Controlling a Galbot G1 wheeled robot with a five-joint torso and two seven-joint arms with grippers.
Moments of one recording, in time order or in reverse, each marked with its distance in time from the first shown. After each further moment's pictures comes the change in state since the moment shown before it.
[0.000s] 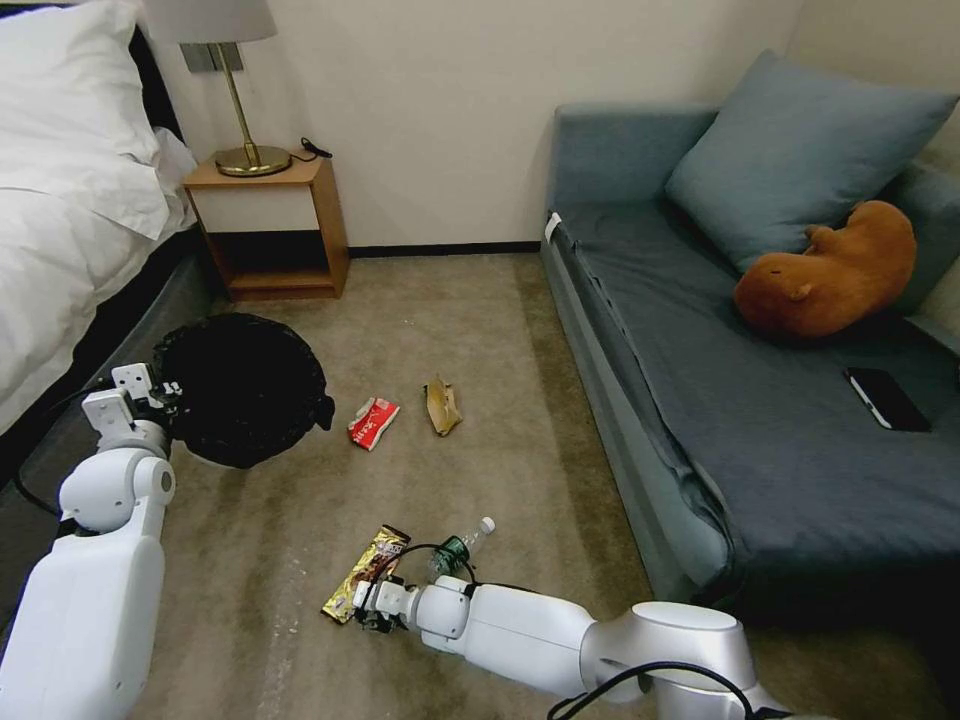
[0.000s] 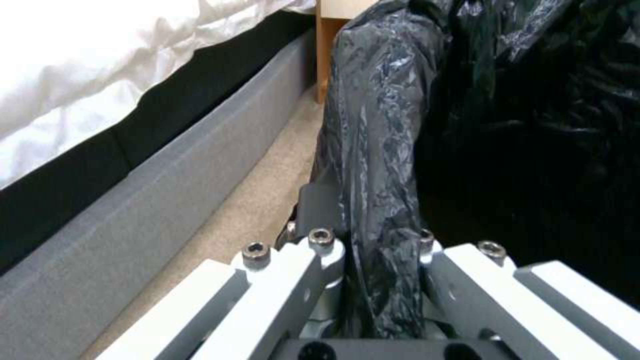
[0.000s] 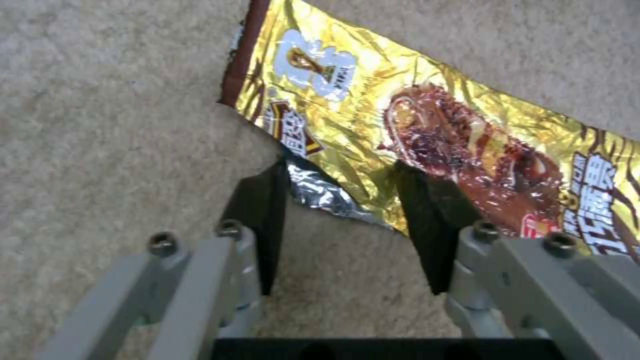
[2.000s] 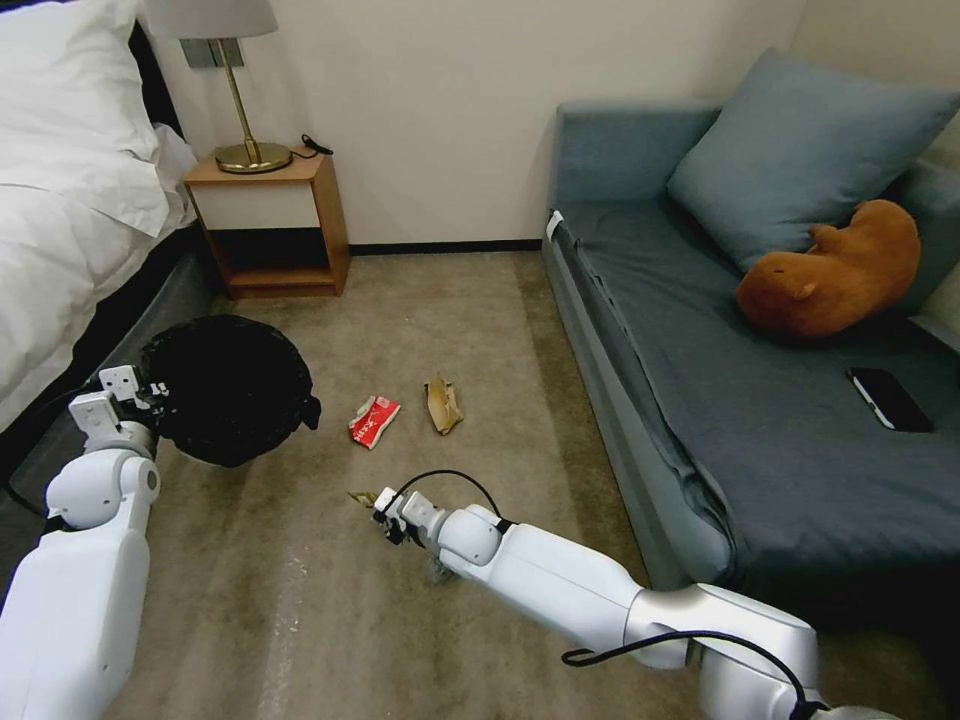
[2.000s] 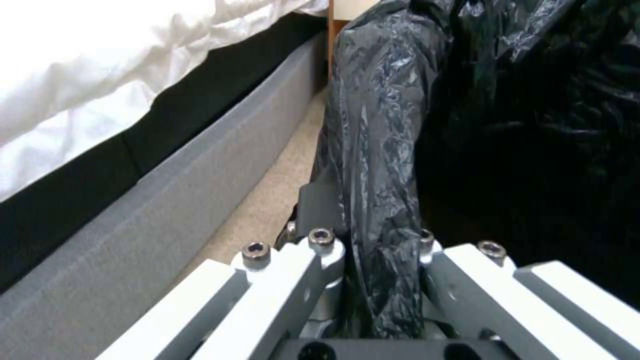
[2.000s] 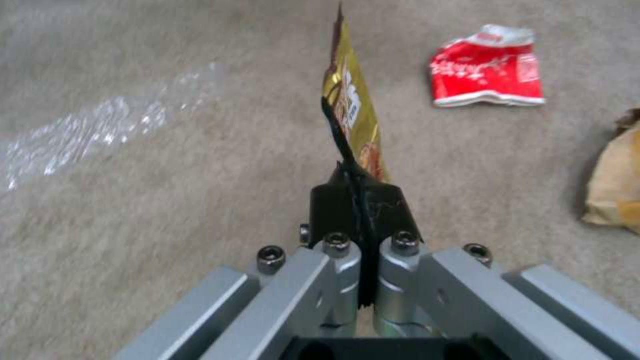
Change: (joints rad) left arm -0.052 0.053 0.002 0.155 -0.013 -0.095 0.062; right arm 0.017 -0.150 0.355 0.265 0.020 -0.017 0.049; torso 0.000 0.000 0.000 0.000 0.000
